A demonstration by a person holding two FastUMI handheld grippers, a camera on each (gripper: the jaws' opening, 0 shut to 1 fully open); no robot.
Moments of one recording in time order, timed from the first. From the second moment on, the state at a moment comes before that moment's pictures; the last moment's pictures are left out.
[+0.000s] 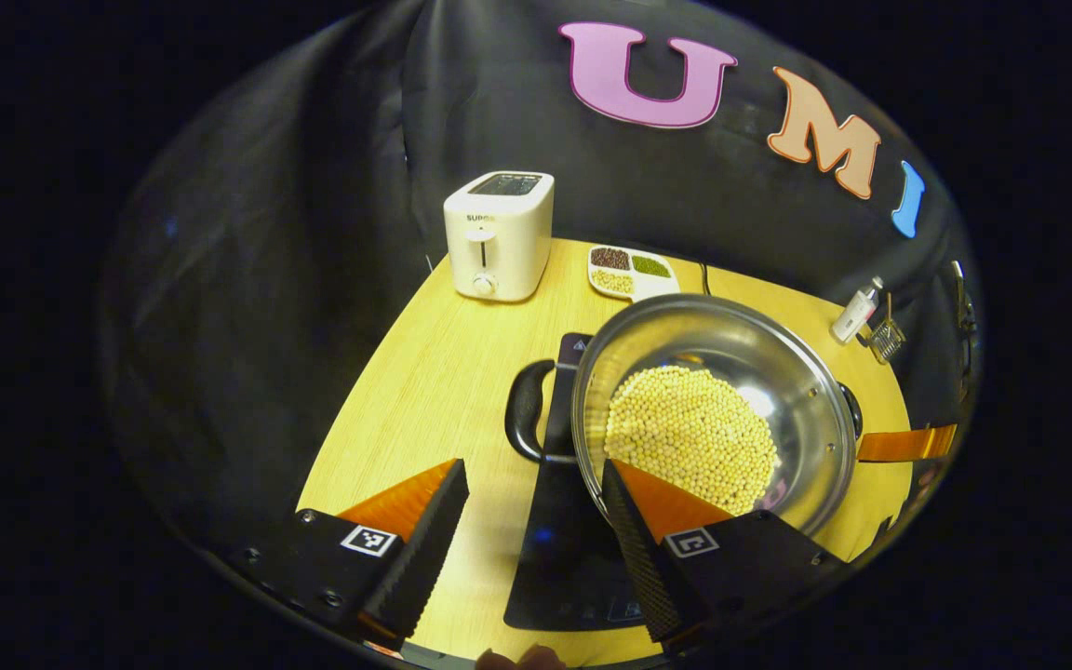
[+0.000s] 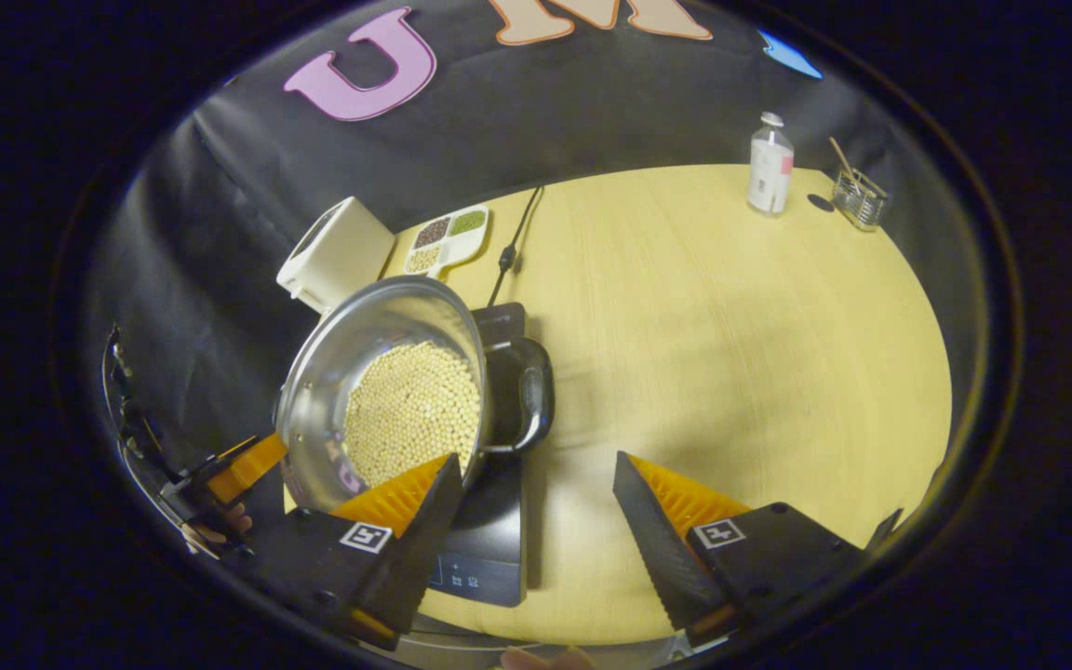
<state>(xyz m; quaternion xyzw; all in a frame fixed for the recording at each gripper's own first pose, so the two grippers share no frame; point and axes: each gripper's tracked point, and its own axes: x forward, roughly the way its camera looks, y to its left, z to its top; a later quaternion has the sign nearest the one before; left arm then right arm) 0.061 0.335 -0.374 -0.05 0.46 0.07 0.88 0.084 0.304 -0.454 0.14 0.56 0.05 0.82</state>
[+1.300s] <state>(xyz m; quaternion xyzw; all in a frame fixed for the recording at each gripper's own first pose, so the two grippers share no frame) 0.001 0.137 -0.222 0.00 0.32 -0.02 0.95 -0.006 0.149 -0.344 0.18 0.41 0.05 0.89</state>
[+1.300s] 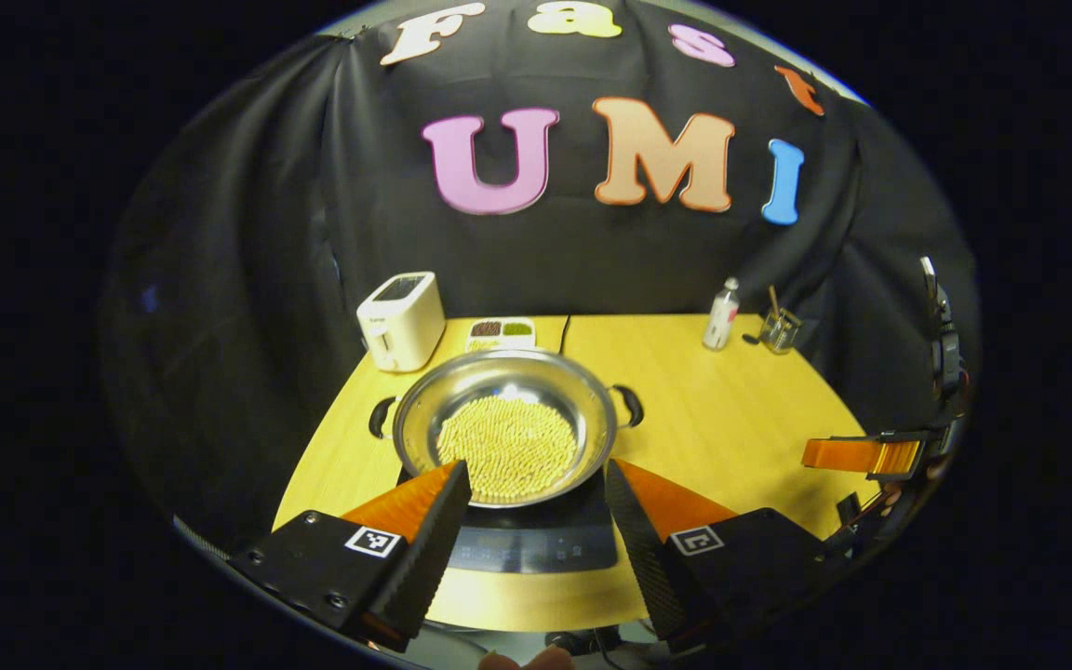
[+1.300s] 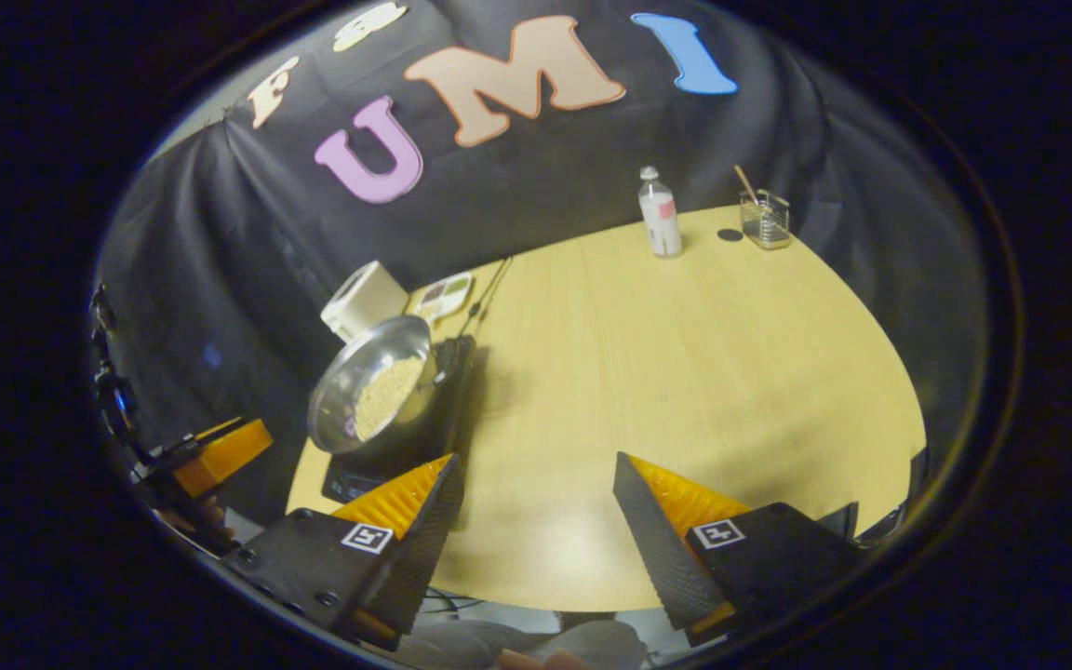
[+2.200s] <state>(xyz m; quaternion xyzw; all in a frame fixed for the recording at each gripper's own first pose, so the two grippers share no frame) -0.069 0.115 -0.039 -0.07 0.12 -0.05 0.99 -0.044 0.174 -0.053 0.08 0.12 0.05 0.99</state>
